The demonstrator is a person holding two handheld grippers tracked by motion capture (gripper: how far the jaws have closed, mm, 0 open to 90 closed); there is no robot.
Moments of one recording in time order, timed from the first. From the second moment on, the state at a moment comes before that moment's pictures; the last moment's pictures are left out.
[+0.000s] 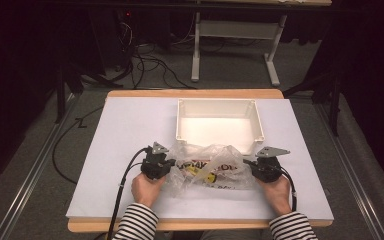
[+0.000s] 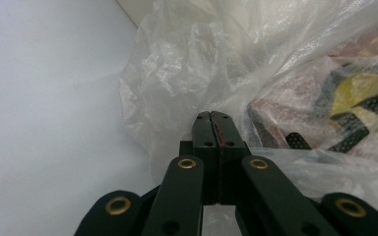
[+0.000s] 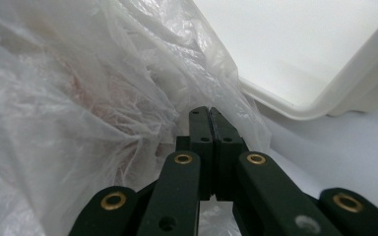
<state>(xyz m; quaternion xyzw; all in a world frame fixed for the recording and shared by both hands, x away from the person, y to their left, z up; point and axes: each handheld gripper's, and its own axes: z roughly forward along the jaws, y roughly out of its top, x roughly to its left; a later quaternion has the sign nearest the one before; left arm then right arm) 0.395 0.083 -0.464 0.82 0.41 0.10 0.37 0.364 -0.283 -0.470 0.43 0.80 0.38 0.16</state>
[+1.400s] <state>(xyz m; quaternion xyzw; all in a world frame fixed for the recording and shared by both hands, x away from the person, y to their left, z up) 0.376 0.090 -0.475 0.81 0.41 0.11 0.40 0.315 -0.281 -0.390 0.38 0.78 0.46 0.18</state>
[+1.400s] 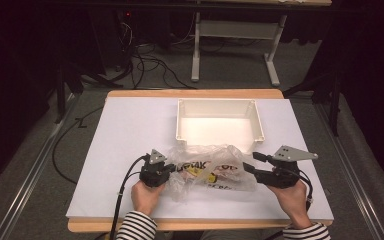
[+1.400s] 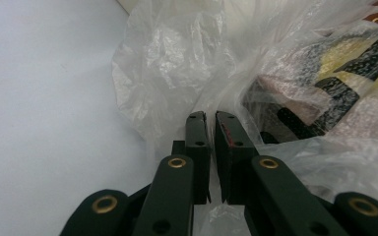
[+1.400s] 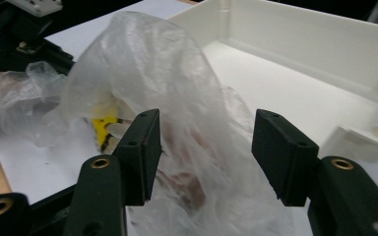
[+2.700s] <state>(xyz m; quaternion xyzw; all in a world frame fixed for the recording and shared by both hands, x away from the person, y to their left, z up) 0.381 0.093 -0.482 0.81 0.42 0.11 0.40 0.290 -0.304 -0.478 0.41 0.82 0.39 0.13</state>
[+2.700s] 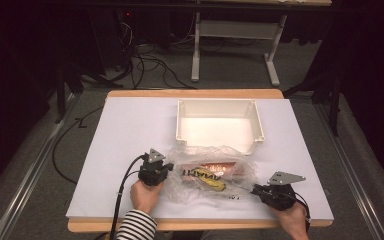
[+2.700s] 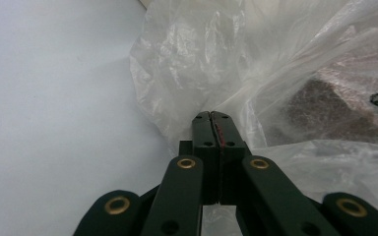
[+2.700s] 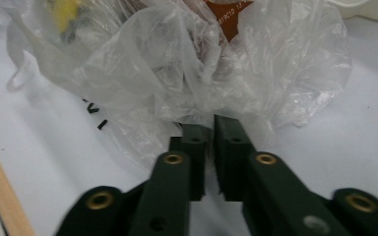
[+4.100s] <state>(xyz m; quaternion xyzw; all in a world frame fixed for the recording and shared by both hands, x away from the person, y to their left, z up) 0.372 0.089 -0.485 0.81 0.39 0.15 0.41 0.368 -0.238 -0.395 0.39 0.82 0.40 0.15</state>
